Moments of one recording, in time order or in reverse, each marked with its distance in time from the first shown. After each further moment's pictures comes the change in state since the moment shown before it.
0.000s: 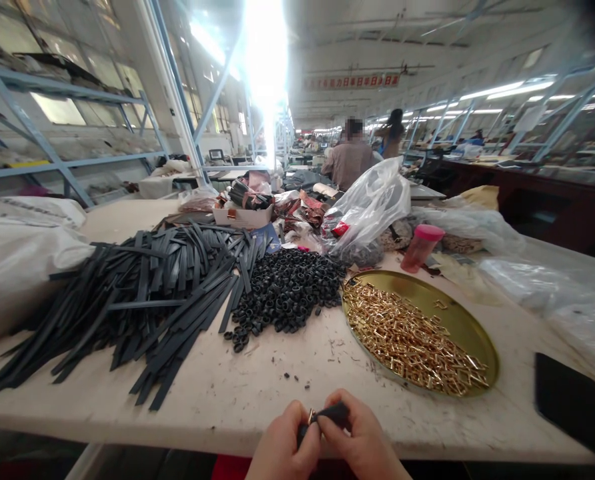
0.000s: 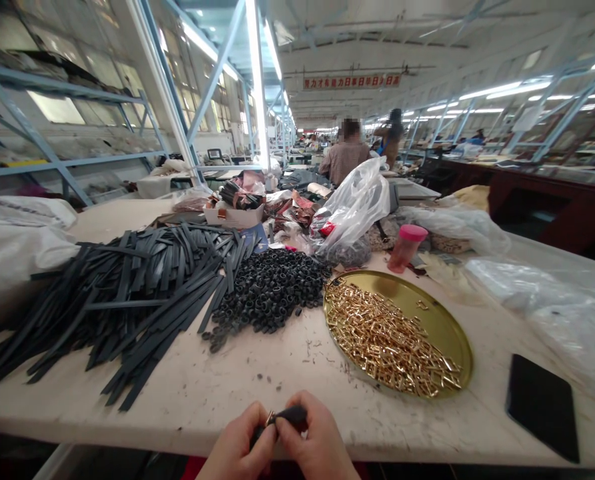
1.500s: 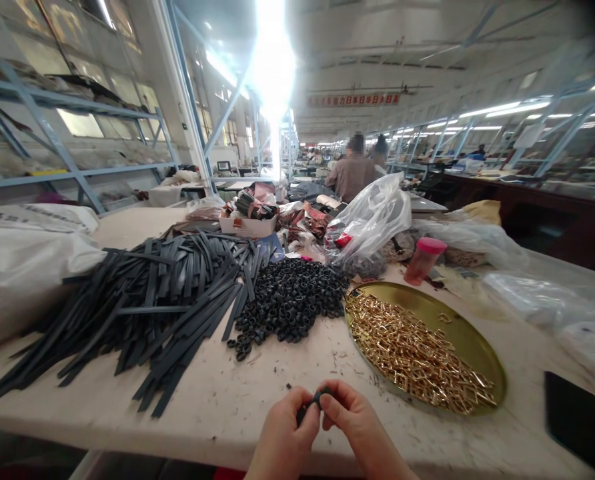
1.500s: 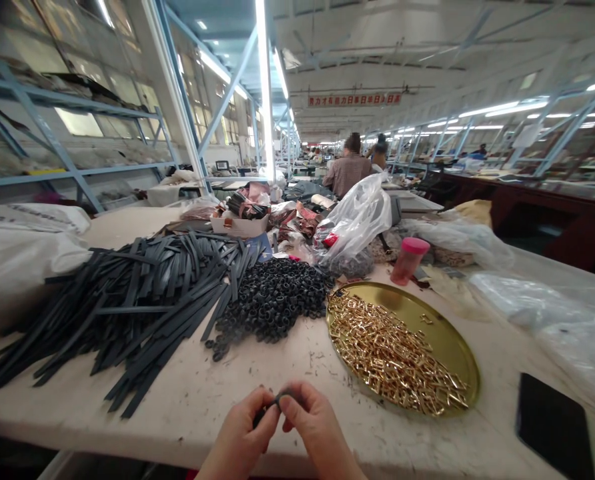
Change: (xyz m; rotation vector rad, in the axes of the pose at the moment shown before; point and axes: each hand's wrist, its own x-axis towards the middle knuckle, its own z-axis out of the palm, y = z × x) left_hand 0.017 0.015 -0.008 -0.081 0.145 0.062; right_hand 0.025 -0.011 0.001 0.603 -0.008 0.103
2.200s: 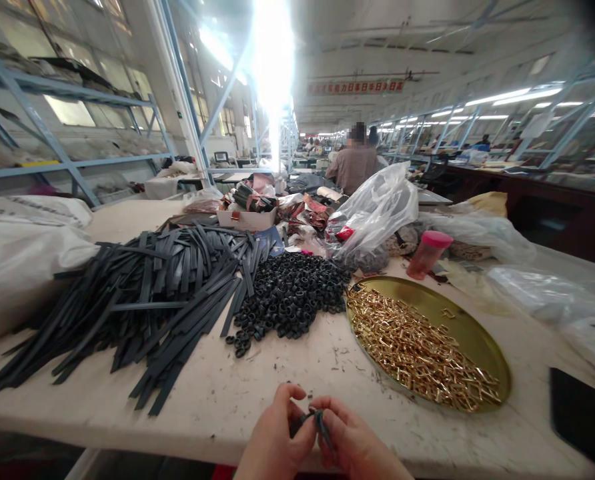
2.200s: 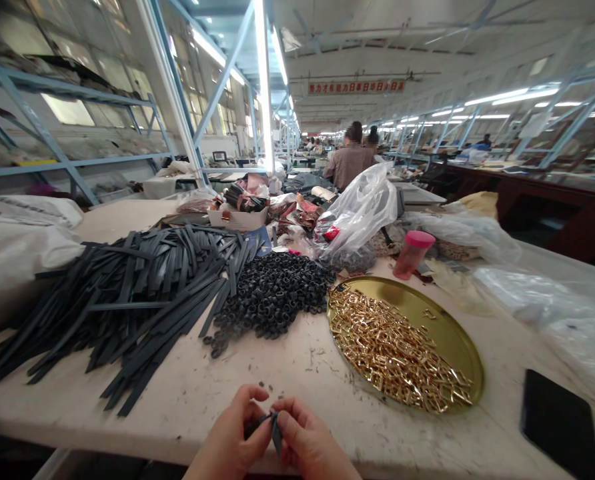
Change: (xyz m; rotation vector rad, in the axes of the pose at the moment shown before) left_hand -0.001 -0.019 -0.004 -0.004 -0.001 -0.052; right_hand -0.007 0.020 0.003 0.334 -0.165 0.308
